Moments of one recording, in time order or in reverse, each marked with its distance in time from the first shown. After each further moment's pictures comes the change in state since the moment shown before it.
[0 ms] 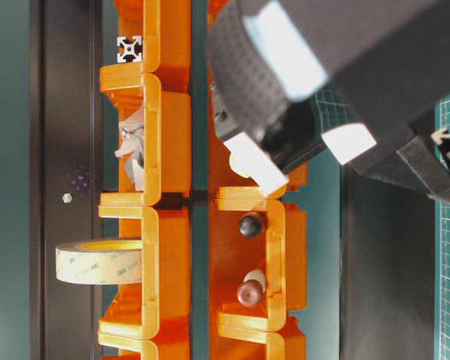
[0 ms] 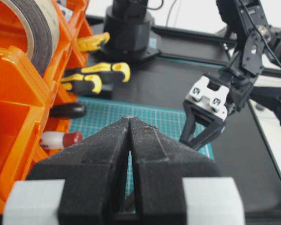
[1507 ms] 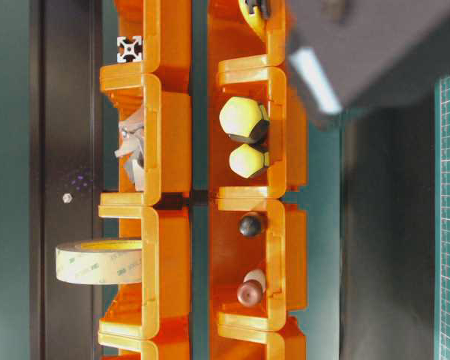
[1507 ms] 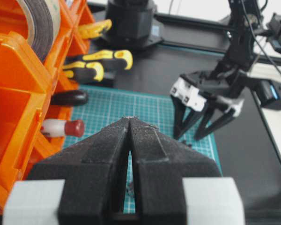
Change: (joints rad) left arm 0.000 -0.002 0.002 0.000 0.044 0.000; right arm -0.002 -0.038 0.051 0.618 -0.092 0.032
